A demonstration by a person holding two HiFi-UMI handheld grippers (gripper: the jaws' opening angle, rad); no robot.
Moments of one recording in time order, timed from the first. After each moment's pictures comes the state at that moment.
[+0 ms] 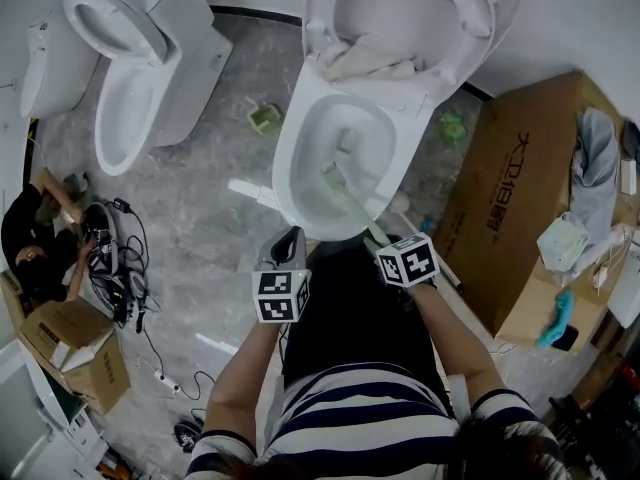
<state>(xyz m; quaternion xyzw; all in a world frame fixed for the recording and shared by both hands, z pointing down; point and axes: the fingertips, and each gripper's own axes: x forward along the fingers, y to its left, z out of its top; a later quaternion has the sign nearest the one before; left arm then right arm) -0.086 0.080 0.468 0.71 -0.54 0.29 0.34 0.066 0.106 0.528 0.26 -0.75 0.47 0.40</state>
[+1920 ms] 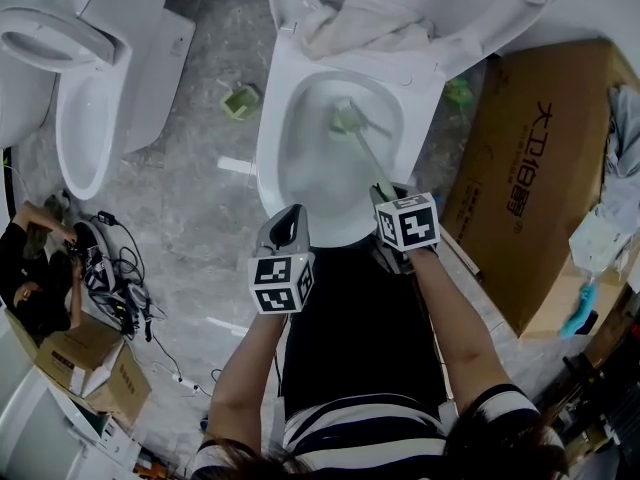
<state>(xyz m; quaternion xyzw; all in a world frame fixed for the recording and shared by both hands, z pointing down) -0.085 0.013 0.565 0.72 -0.51 0.28 0.38 0.070 0.002 0.639 0.38 -0.70 0.45 0.40</state>
